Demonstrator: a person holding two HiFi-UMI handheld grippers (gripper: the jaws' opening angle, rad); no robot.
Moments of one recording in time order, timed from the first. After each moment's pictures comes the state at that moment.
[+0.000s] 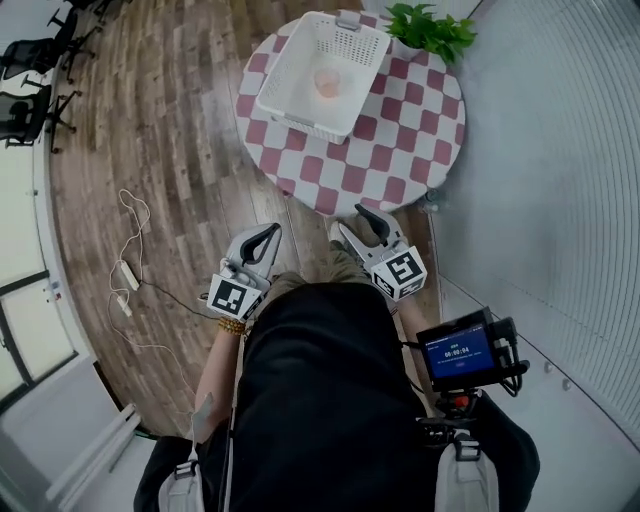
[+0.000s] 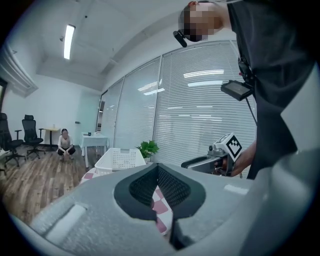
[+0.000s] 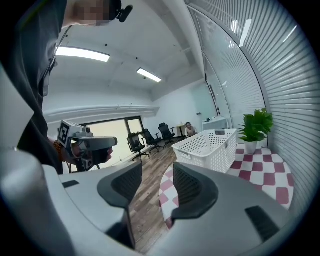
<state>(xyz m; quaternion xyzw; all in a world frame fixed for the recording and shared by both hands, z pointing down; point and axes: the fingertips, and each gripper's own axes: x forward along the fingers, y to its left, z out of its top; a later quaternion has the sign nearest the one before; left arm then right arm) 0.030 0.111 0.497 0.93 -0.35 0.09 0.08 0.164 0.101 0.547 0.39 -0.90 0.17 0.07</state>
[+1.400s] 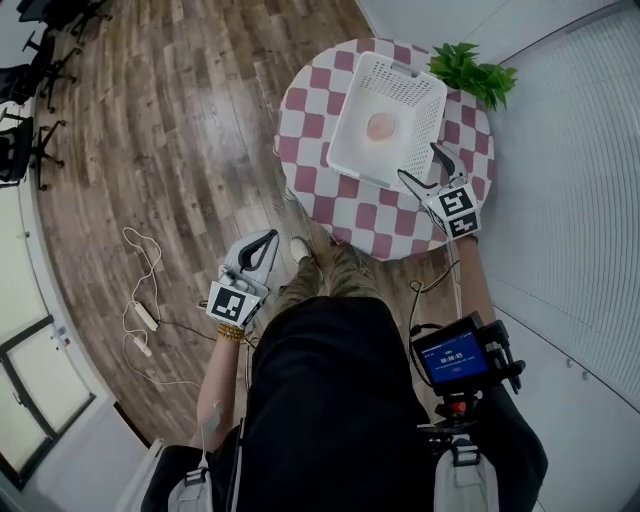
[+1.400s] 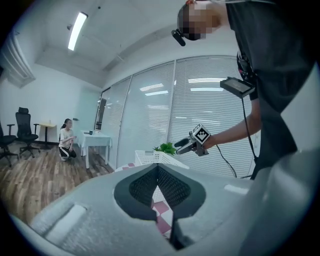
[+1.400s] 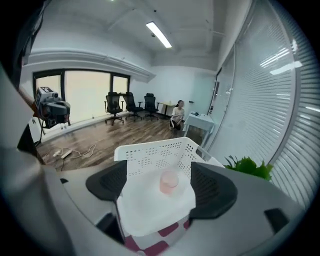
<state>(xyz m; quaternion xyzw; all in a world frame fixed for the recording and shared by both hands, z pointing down) -0.146 -0.089 0.512 0.93 -0.33 0.09 0.10 0.158 -0.198 0.555 0.46 -0.83 0.08 0.32</state>
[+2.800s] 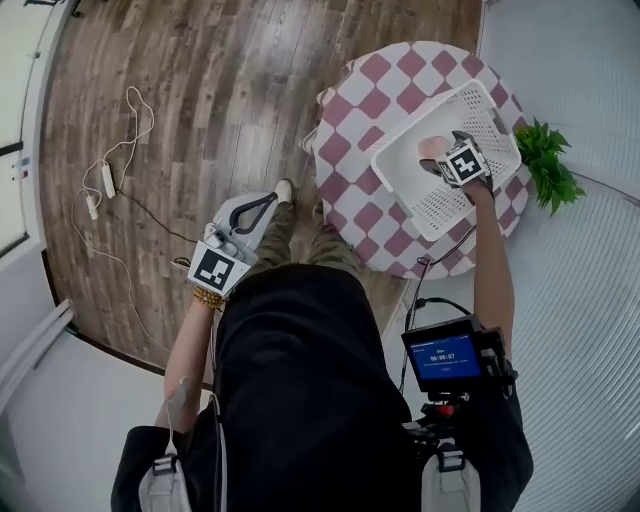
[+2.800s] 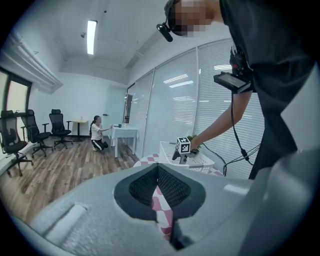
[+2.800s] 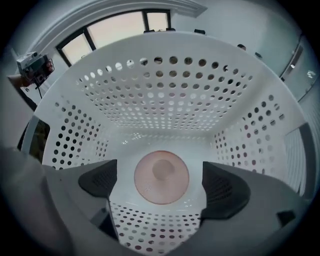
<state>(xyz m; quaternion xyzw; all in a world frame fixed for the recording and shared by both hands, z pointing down) -0.169 -0.106 0.540 0.86 -0.47 0.12 0.15 0.145 -0.327 0.776 0.14 -0.76 0.15 0.61</state>
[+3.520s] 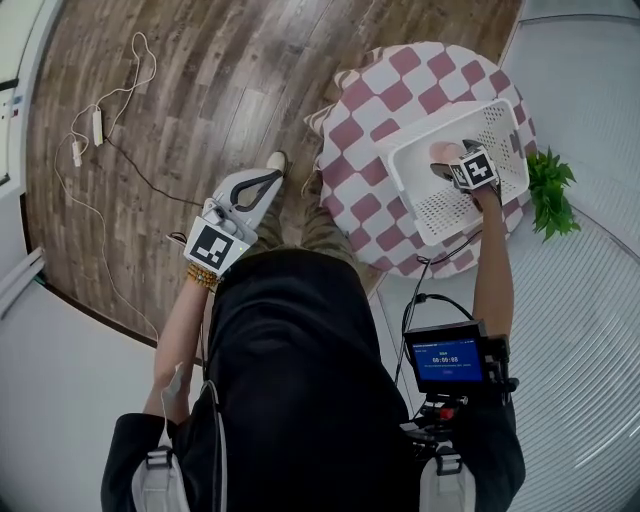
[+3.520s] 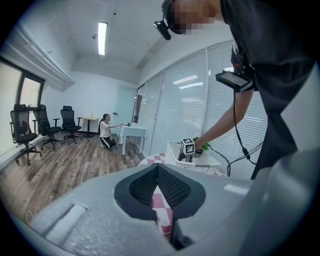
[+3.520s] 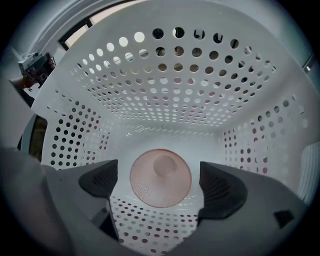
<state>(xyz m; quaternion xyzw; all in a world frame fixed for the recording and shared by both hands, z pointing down) -0.186 -0.104 0.557 0.83 -0.51 0.10 0.17 0.145 -0.329 0.792 0.09 -0.73 0.16 0.66</state>
